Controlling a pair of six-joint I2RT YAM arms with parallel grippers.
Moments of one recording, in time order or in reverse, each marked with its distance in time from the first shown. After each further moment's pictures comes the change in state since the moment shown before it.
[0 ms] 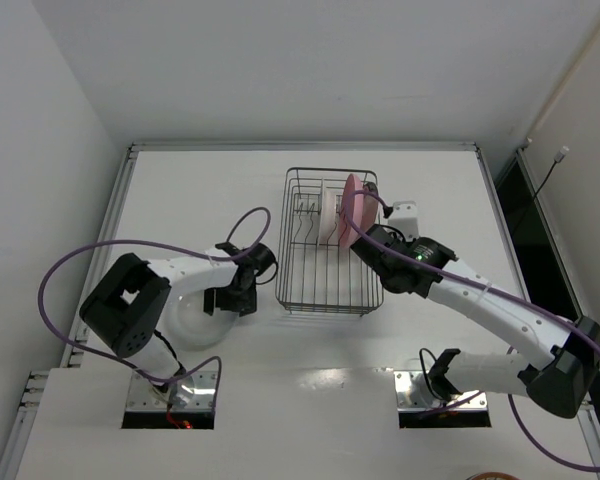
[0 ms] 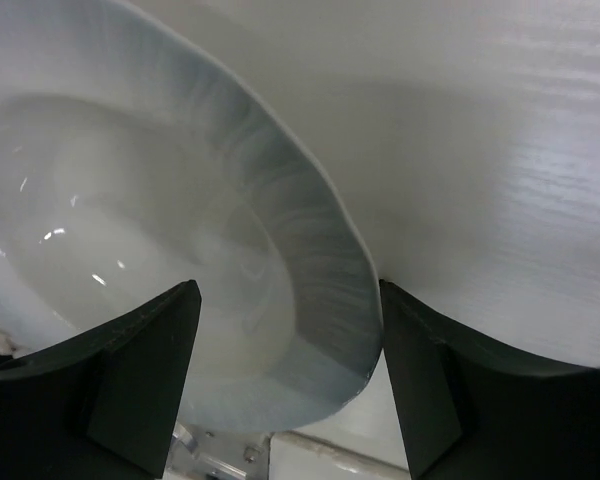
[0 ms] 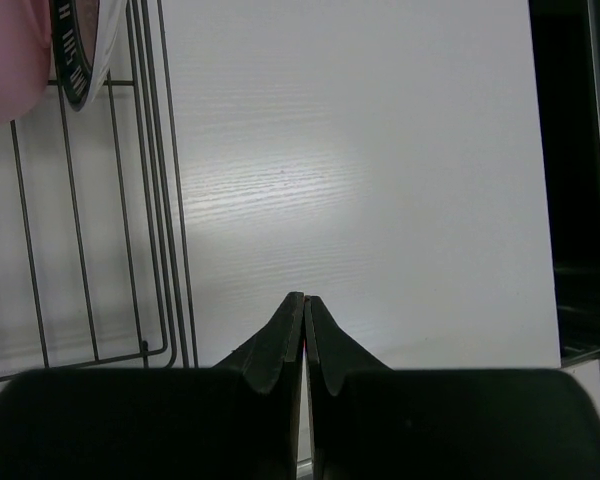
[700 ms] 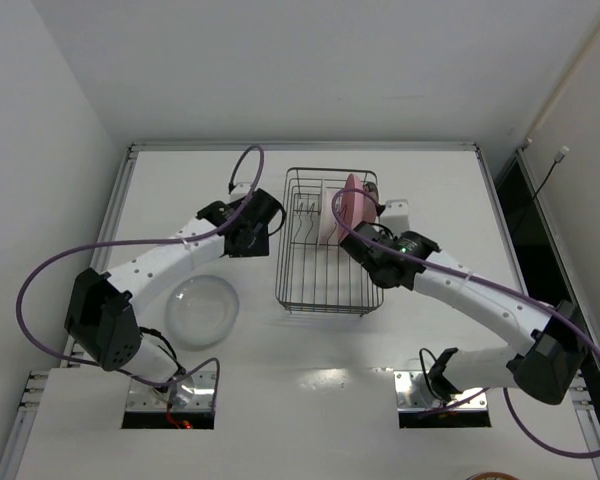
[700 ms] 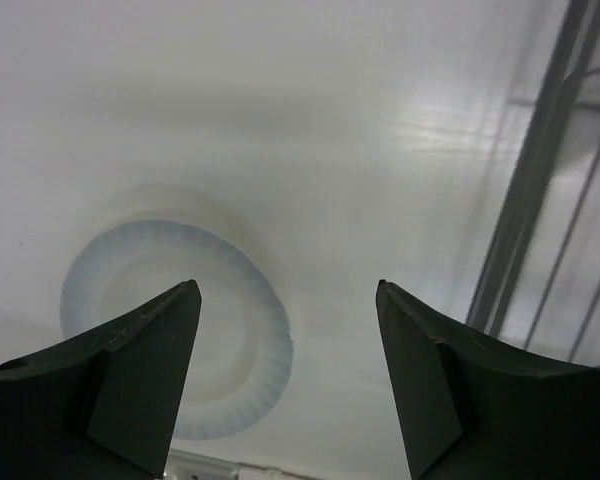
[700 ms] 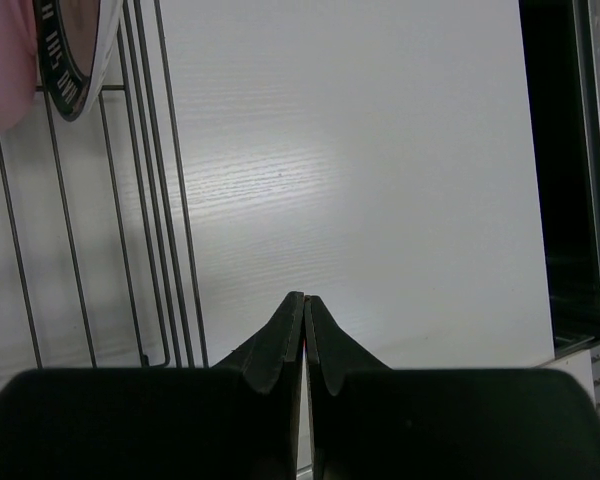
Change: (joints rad) left arm 0.010 -0.079 0.449 -0.102 -0.161 0.116; right arm 0.000 0.102 0.032 -0.011 0.027 0.040
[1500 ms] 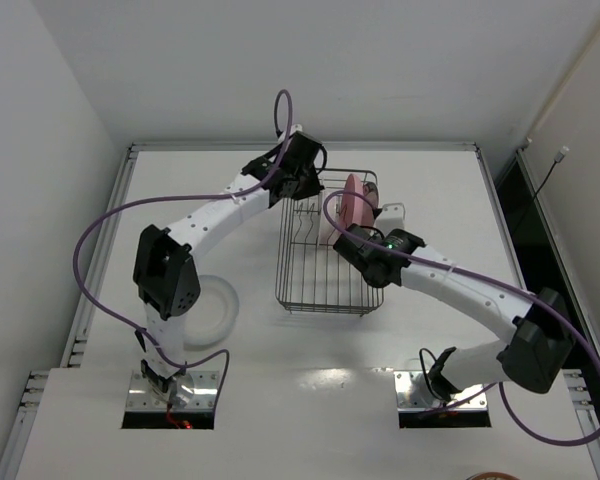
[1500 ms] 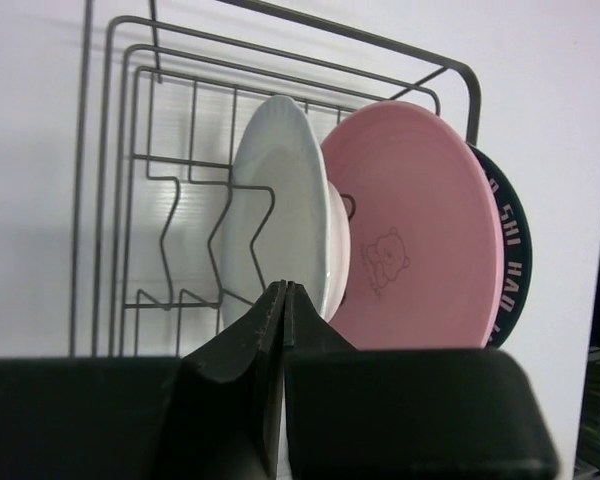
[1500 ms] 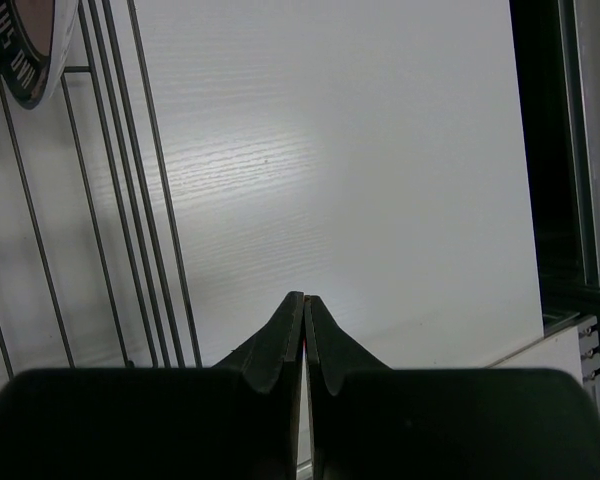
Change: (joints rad) left arm -0.002 0.443 0.533 0.332 0.302 -0.140; right arm 0.000 0.073 0.000 -0.039 0.015 0.070
